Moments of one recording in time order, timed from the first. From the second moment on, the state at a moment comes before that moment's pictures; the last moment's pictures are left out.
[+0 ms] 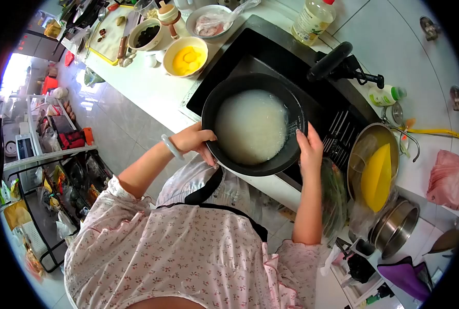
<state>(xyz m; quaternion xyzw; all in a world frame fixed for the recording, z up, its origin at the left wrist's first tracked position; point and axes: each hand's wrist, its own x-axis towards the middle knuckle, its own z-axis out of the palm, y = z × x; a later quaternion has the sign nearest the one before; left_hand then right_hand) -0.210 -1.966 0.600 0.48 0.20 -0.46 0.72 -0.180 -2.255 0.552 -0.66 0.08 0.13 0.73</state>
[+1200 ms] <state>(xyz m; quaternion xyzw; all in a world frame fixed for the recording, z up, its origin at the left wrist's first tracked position) -0.256 -1.954 0.637 0.56 0.20 -0.37 0.72 -0.196 -2.228 0.579 -0.64 0.00 0.09 0.76</state>
